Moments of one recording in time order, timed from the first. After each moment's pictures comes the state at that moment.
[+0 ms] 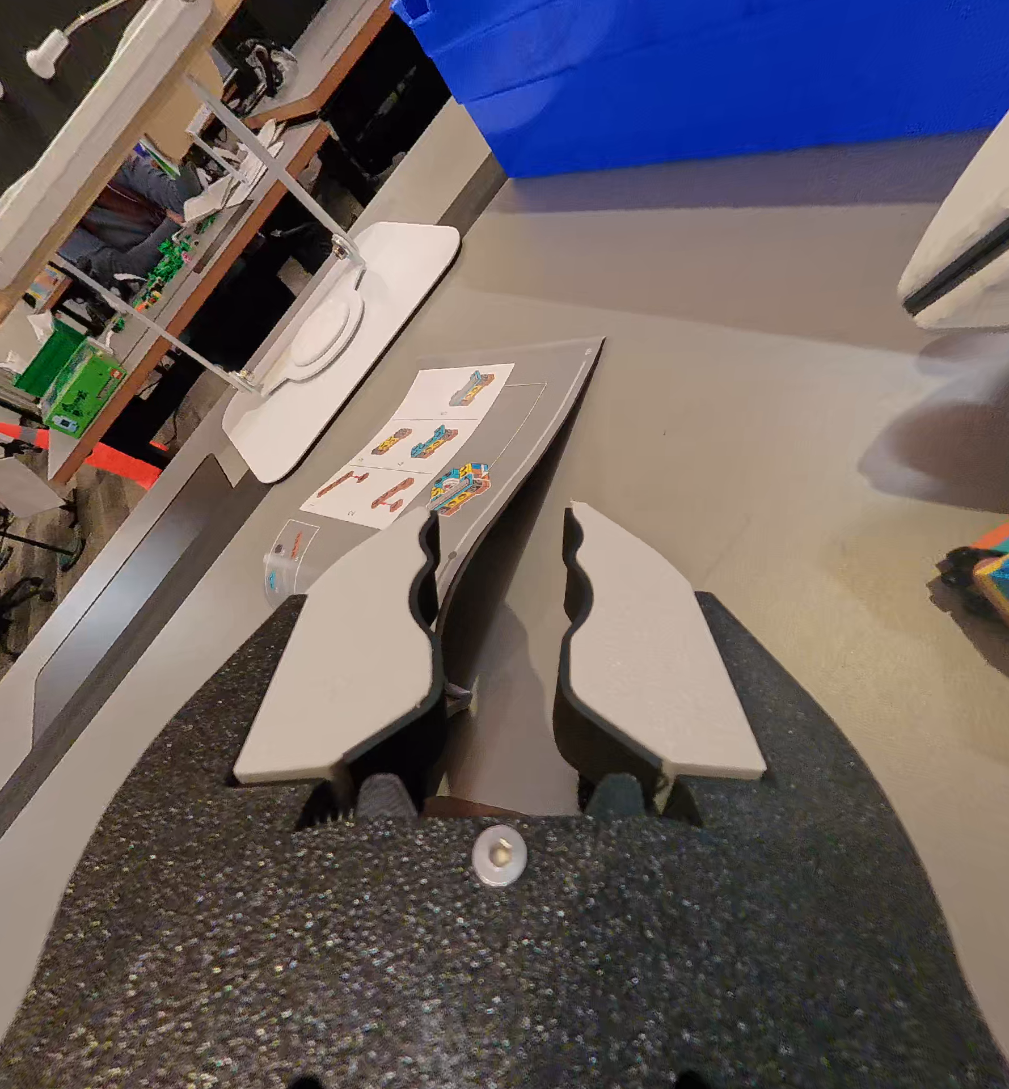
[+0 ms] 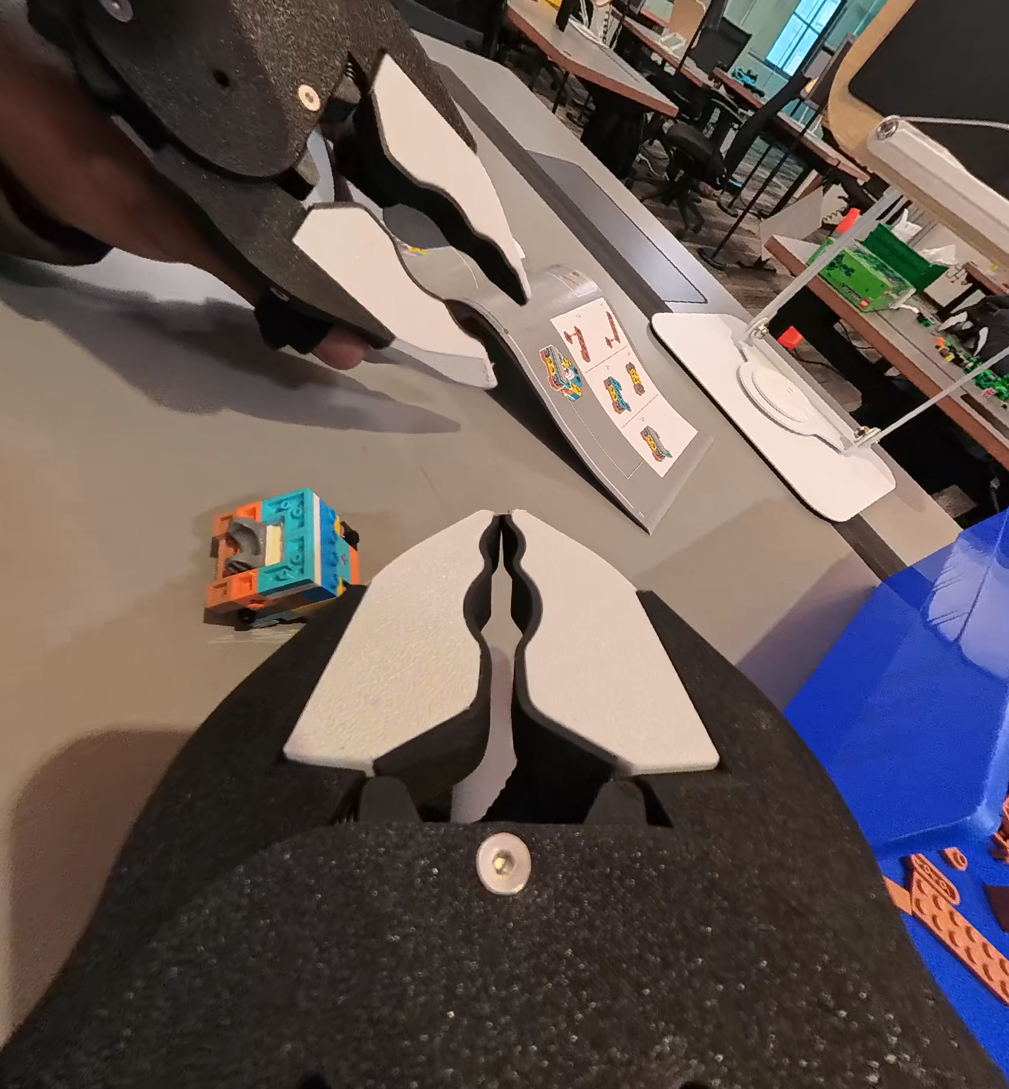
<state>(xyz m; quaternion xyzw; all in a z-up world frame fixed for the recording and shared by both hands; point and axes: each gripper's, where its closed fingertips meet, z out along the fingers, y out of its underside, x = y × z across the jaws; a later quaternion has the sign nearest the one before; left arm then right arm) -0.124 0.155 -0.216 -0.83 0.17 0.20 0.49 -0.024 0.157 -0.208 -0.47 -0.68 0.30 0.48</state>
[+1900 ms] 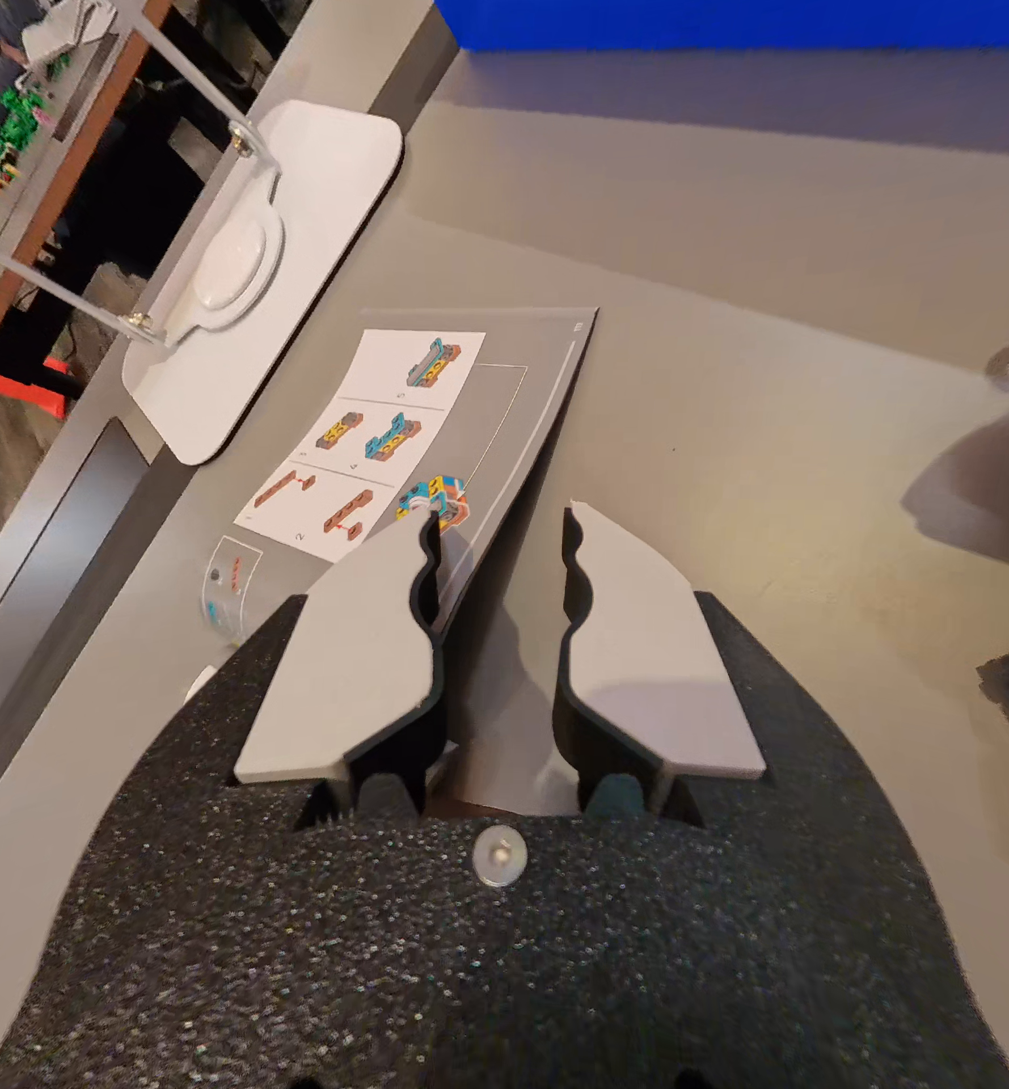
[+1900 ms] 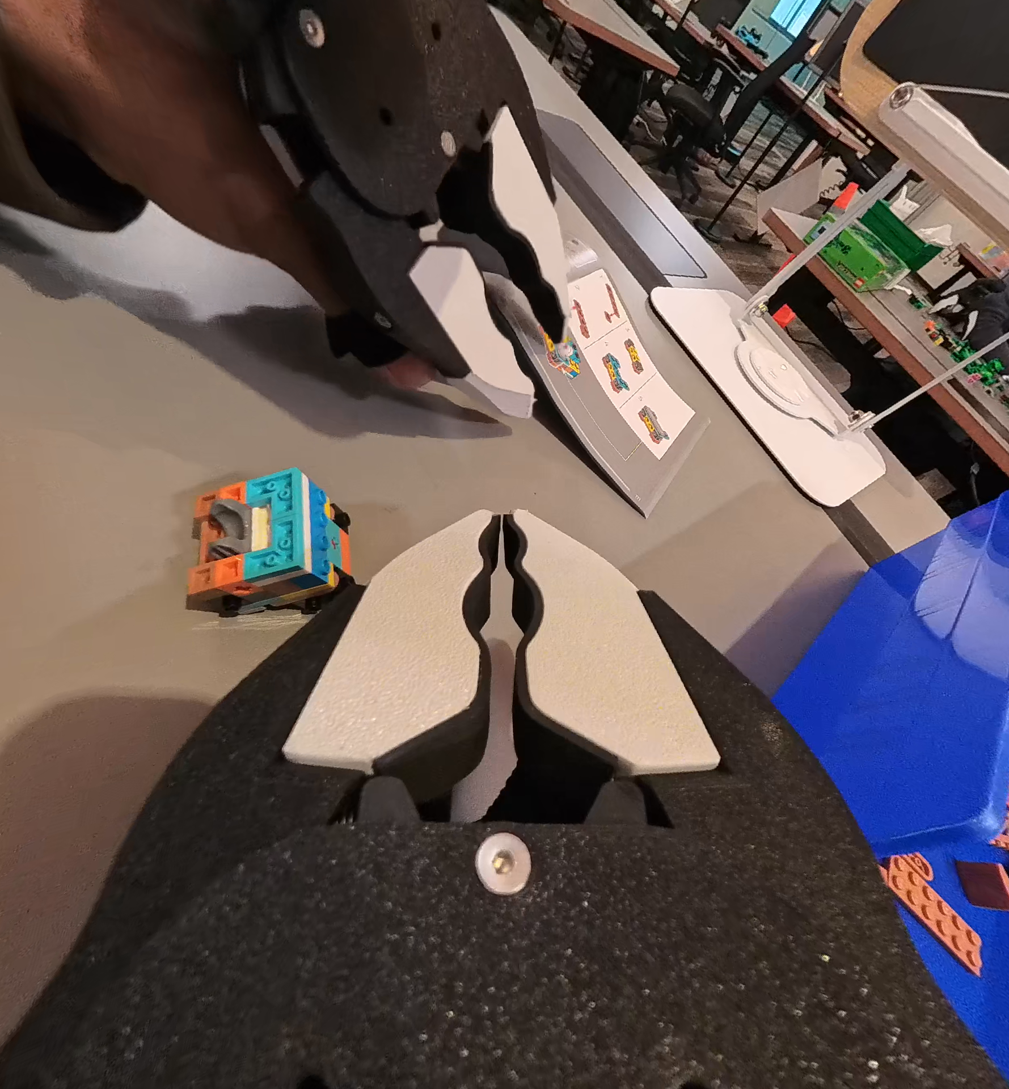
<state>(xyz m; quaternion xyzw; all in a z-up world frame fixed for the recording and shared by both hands) -0.127 0.180 -0.237 -0.88 0.17 0.17 0.40 -0.024 0.160 -0.215 -0.47 -0.69 0.27 0.48</state>
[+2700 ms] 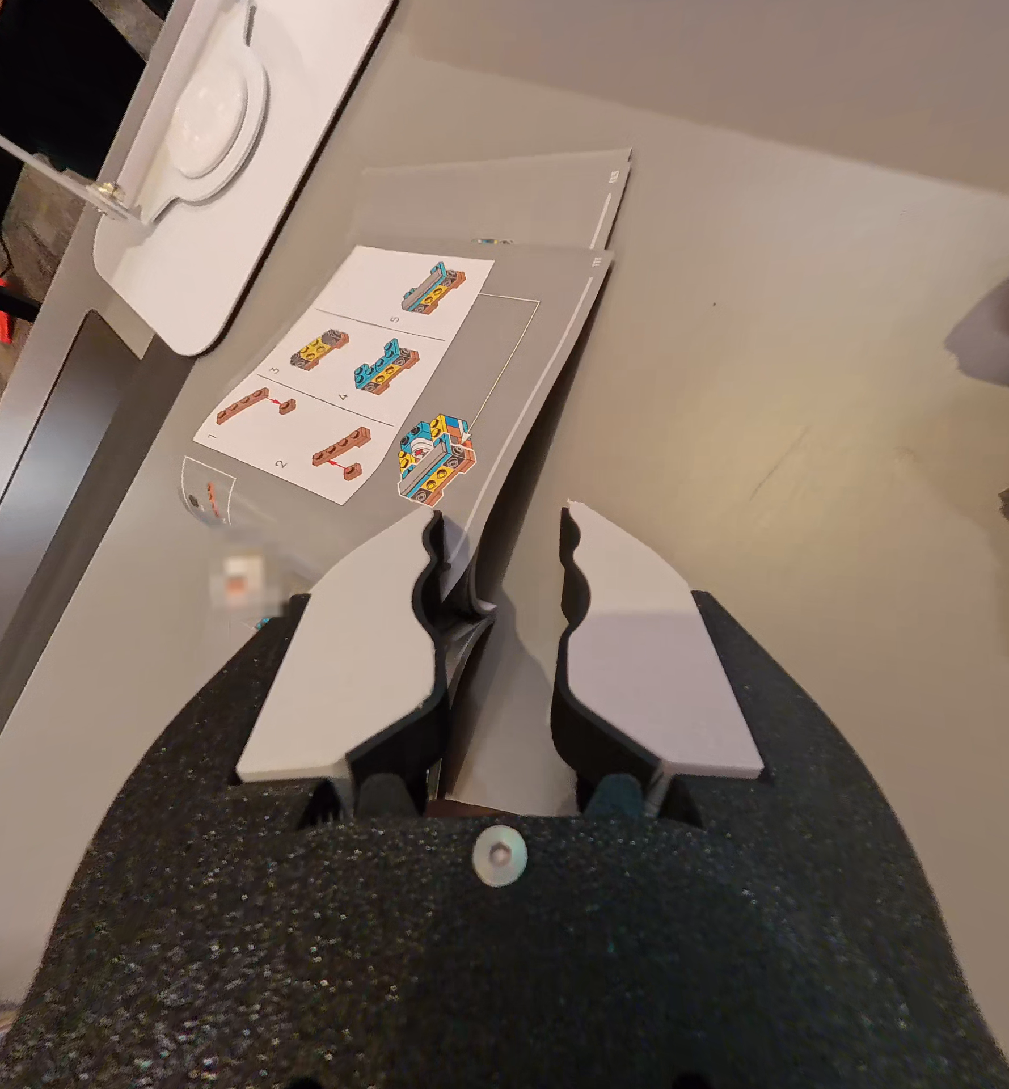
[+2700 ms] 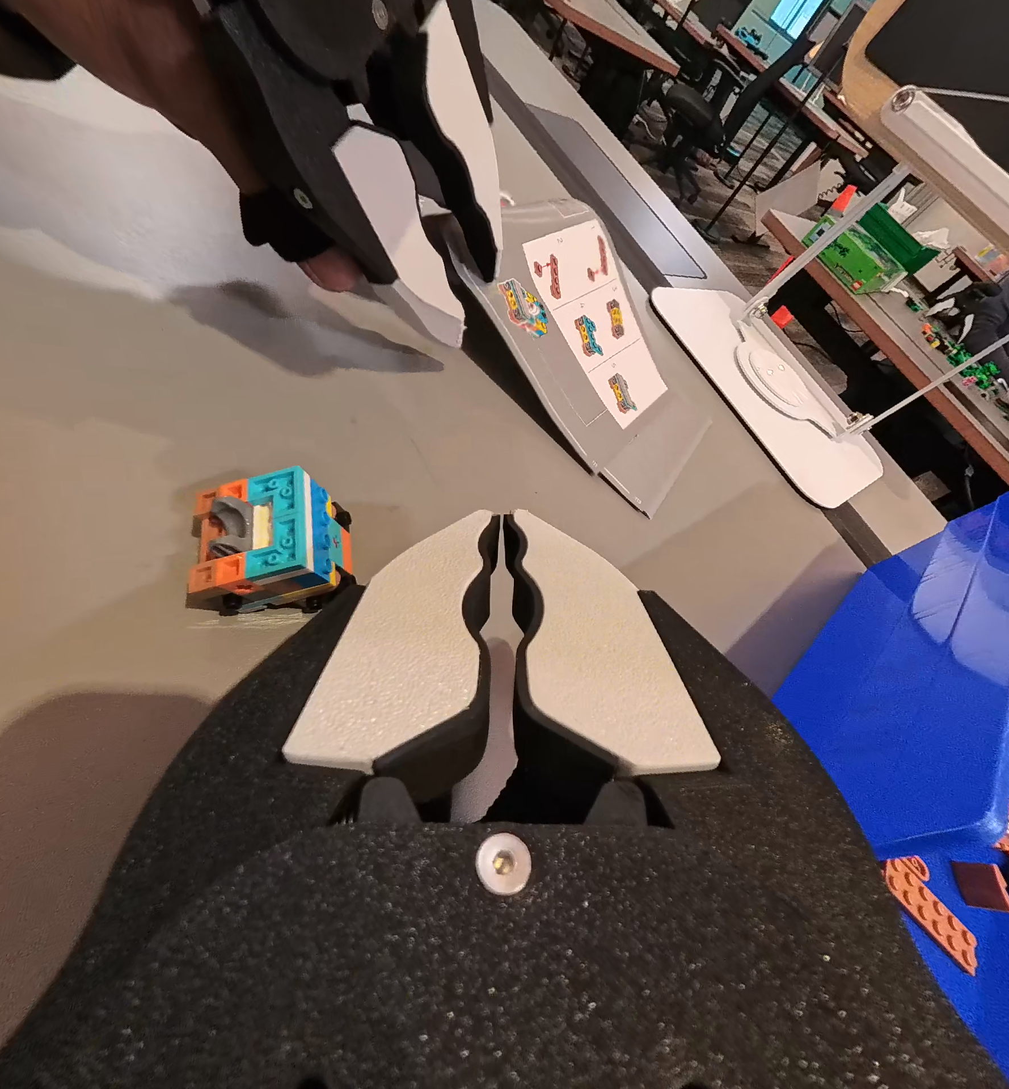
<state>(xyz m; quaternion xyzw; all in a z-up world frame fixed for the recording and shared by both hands) -0.149 0.140 -0.237 -0.91 0.16 0.16 0.34 -0.024 0.160 -0.215 -0.47 -0.69 0.27 0.48</state>
